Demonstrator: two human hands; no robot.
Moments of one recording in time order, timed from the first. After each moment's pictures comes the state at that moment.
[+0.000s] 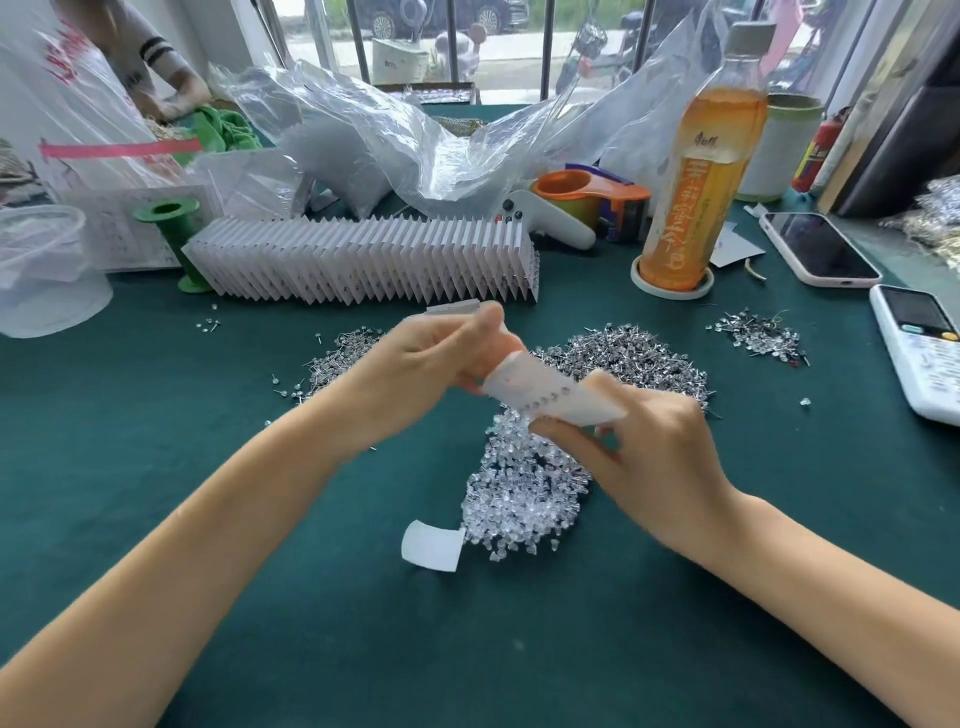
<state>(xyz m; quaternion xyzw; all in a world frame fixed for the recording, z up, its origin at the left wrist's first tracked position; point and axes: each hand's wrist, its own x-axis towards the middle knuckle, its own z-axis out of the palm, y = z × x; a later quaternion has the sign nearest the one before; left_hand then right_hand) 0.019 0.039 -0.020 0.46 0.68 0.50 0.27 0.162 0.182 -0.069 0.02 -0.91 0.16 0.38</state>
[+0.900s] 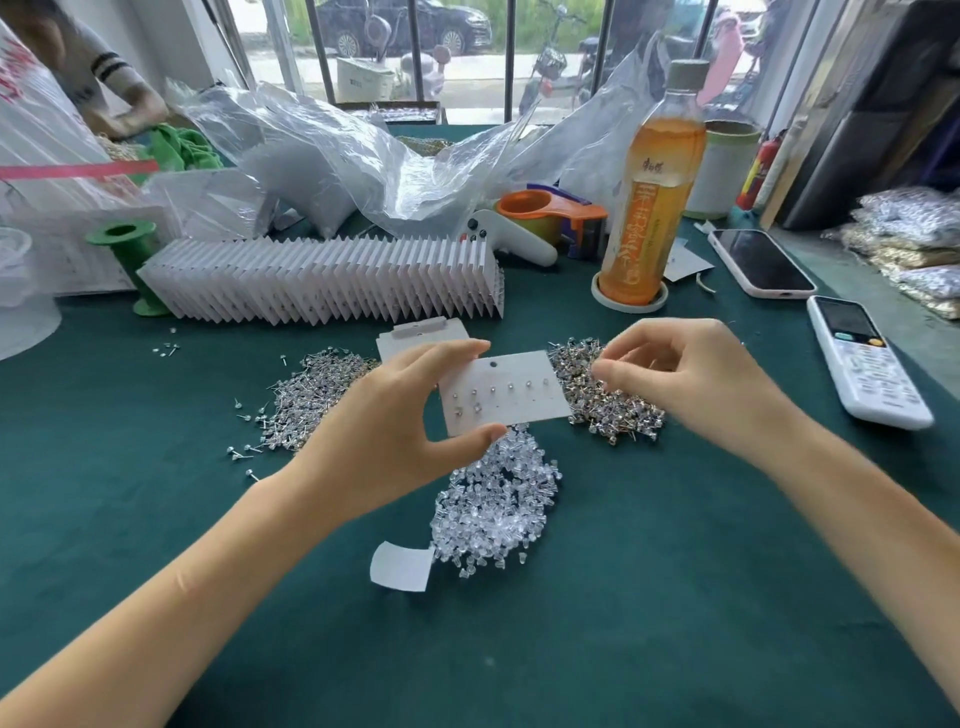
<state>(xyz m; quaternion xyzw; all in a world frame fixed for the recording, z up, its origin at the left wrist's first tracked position) 0.027 0.035 -0.046 0.53 0.79 0.31 -0.03 0.176 0.245 -0.030 -0.22 -0.87 0.40 0.20</state>
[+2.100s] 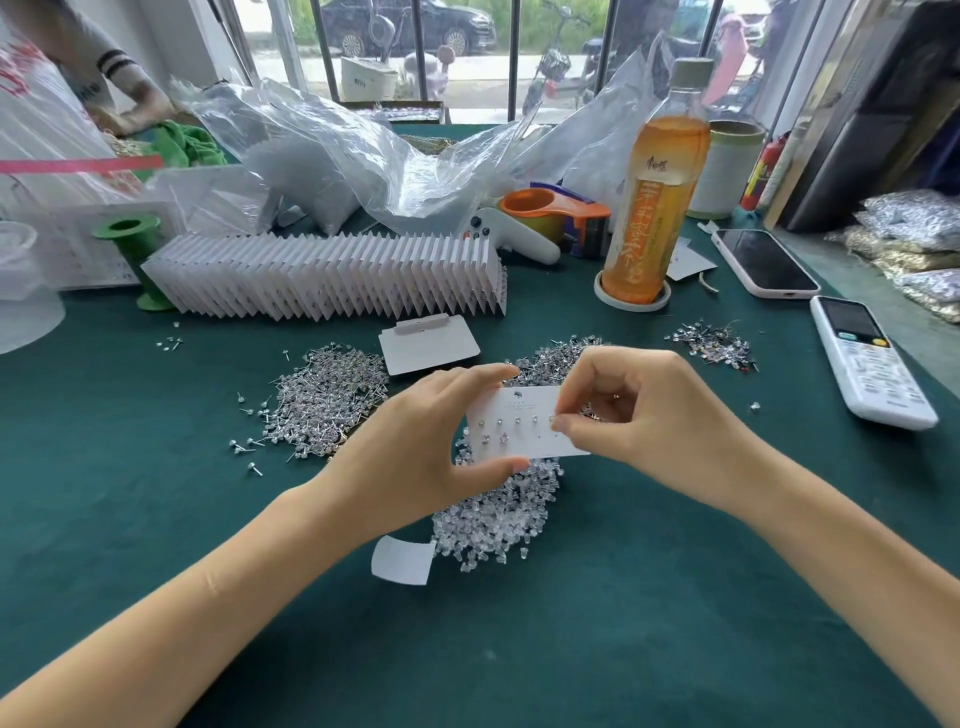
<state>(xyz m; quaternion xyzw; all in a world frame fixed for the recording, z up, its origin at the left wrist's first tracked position) 0.042 0.039 -0.057 0.57 0.77 0.28 0.00 0.176 0.209 -0.036 -0.05 -0.90 0.40 0.19</state>
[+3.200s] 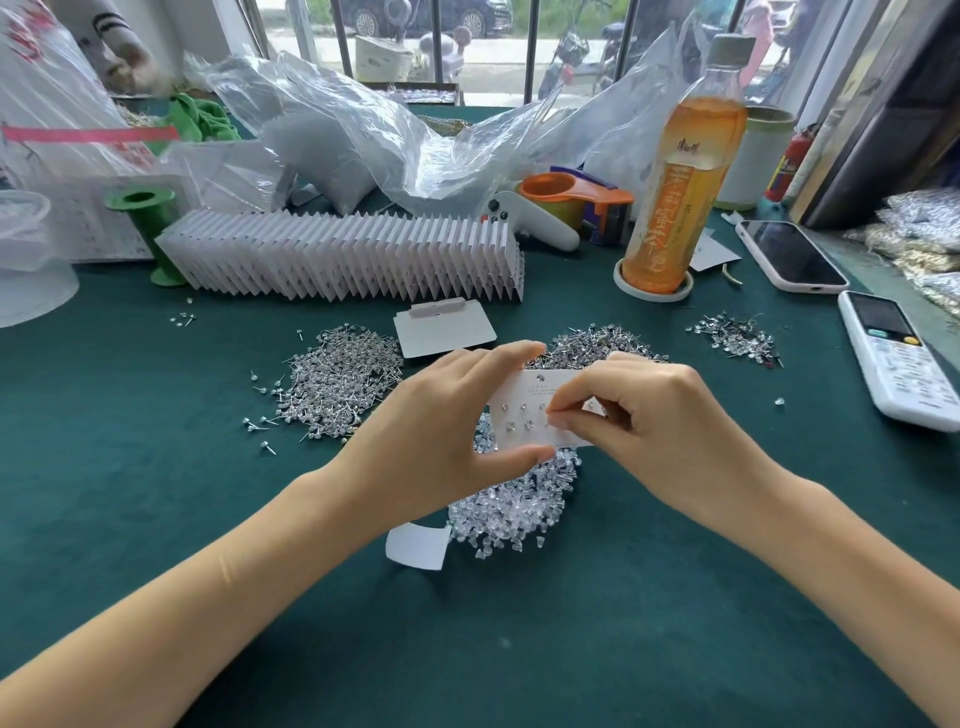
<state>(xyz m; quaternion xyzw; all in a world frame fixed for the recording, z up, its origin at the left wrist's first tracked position) 0.048 0.039 -0.053 0.59 0.75 0.30 -0.05 0.173 0.194 -0.041 0.01 -0.95 0.22 0.24</state>
